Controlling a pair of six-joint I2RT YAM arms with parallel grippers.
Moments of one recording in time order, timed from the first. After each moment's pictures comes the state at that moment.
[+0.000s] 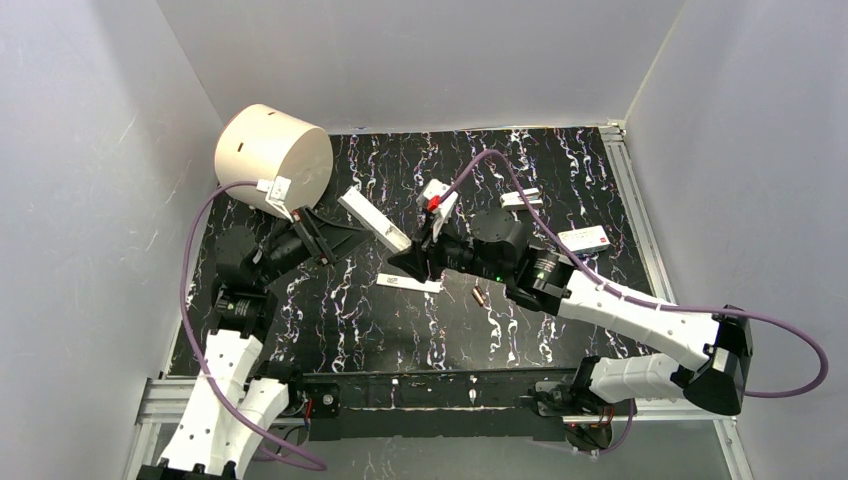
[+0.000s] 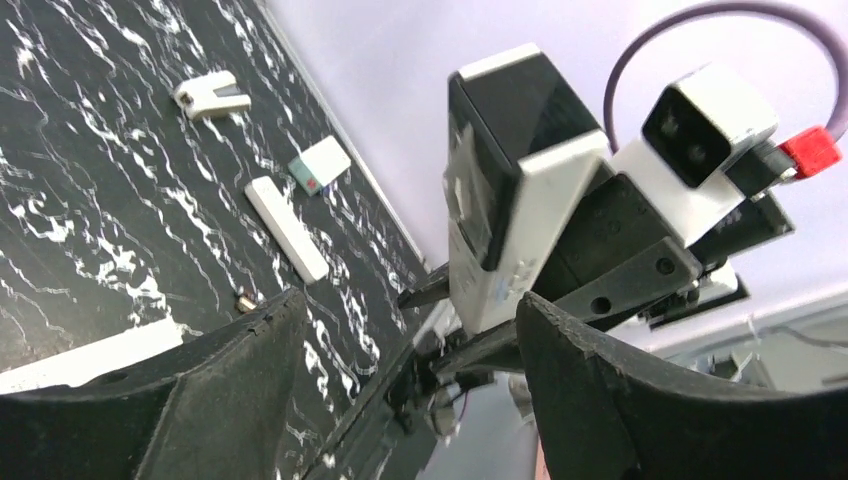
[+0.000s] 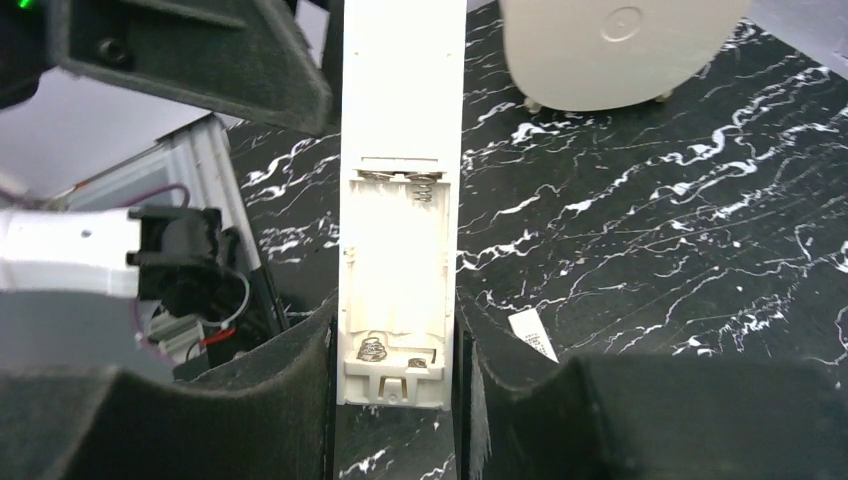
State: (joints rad) left arm -0.14 0.71 0.71 0.05 0.84 -0.91; right arm 1.09 1.21 1.08 -0.03 -0.16 0.16
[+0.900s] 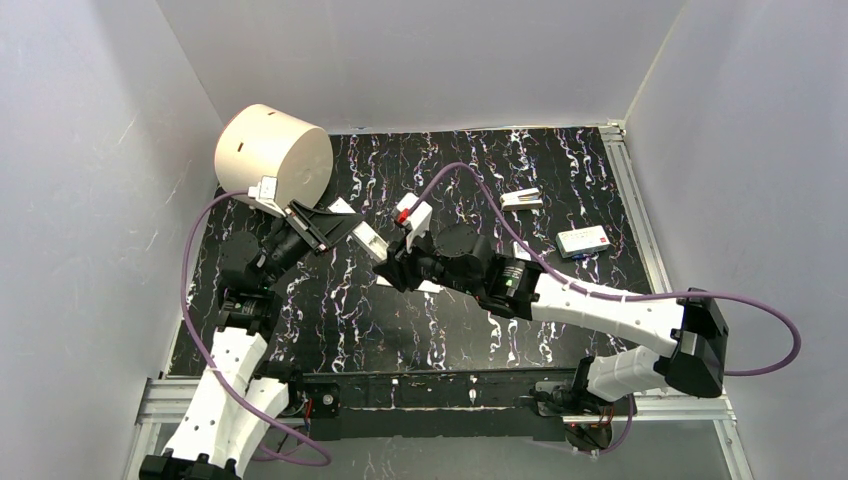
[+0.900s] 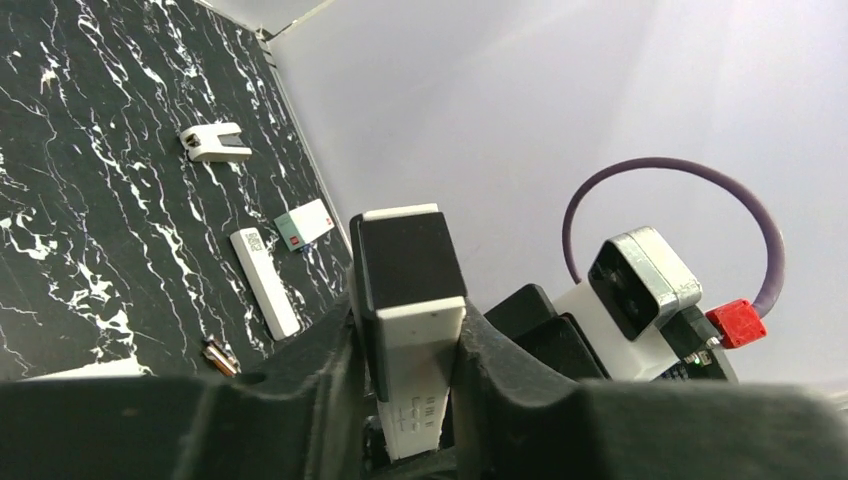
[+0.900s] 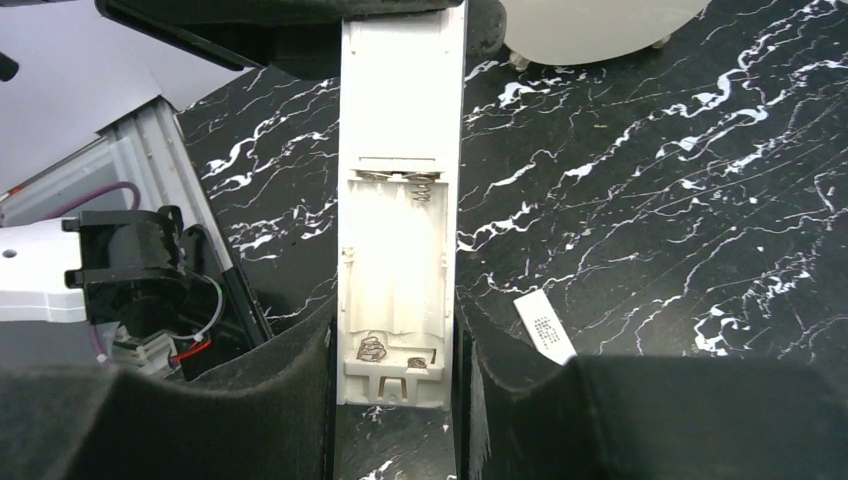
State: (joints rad) left arm -0.14 0.70 0.60 0.25 0.65 -1.16; right arm 1.19 1.33 1.09 0.02 0.06 0.21
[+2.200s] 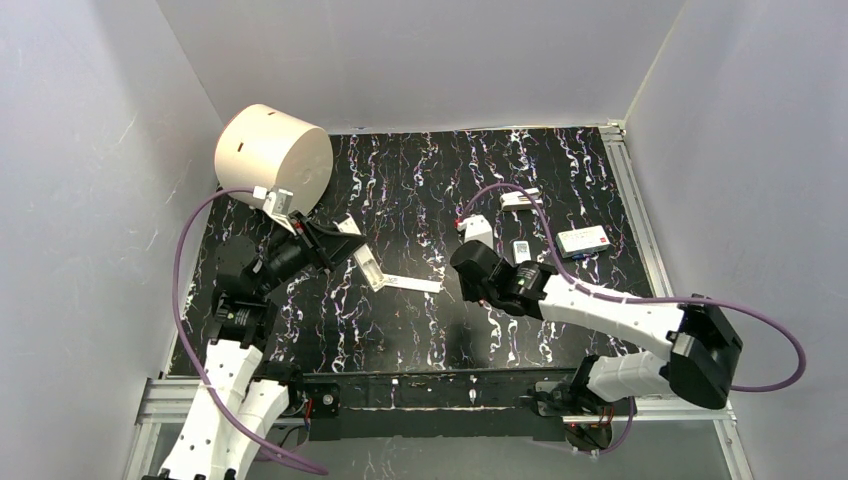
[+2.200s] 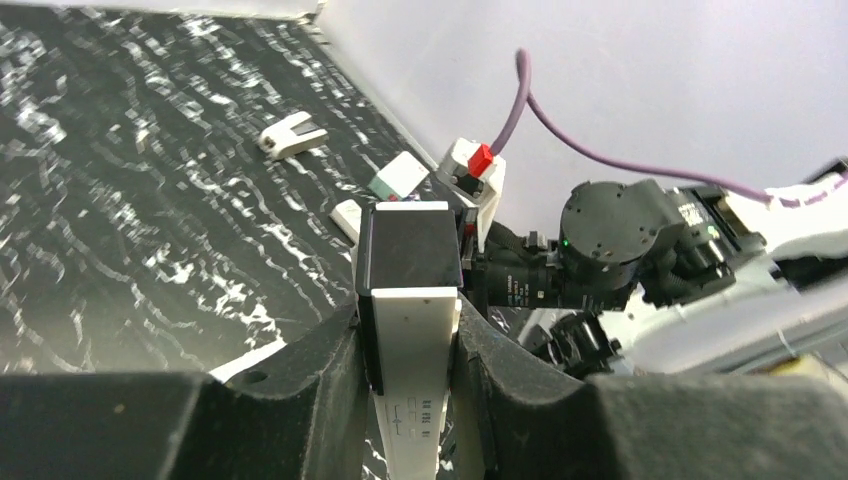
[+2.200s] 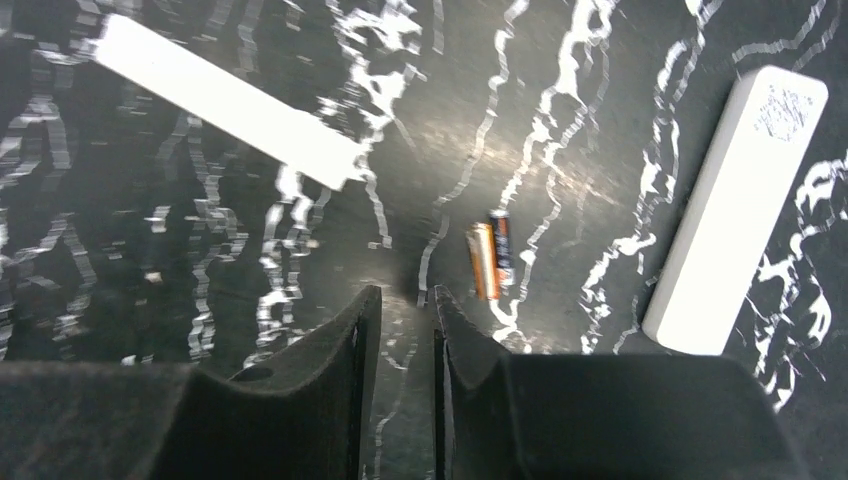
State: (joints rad) left arm -0.14 0.64 0.63 0.10 0.79 -0.66; right arm 1.07 1.26 0.90 -0.48 0.43 0.54
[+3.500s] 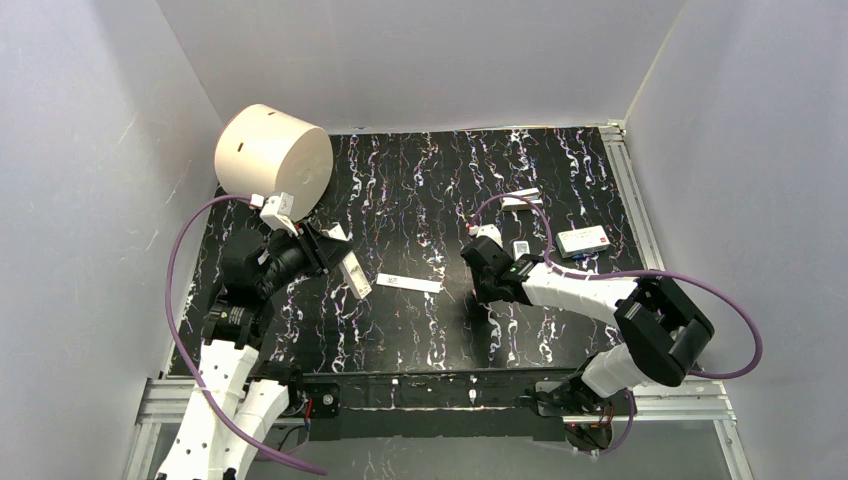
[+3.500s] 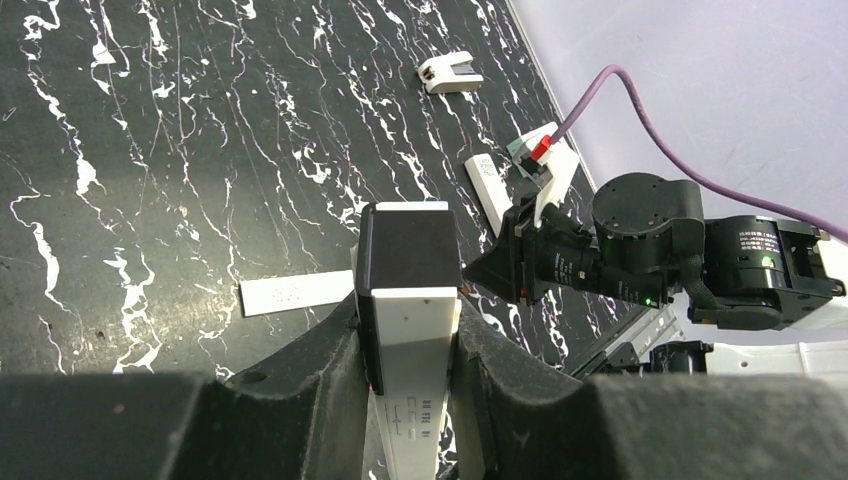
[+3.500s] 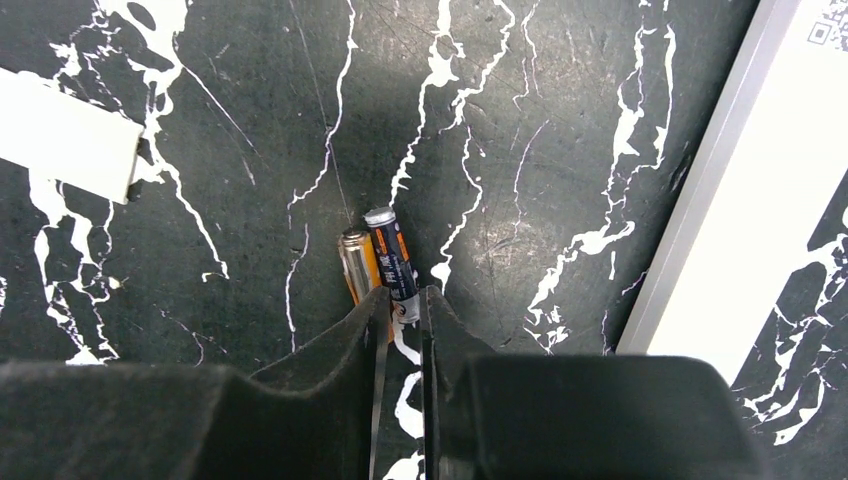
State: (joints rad) left arm -0.14 0.63 0.72 -0.35 0.50 -0.52; right arm 0.84 1.46 0.77 -0.37 0.29 0.50
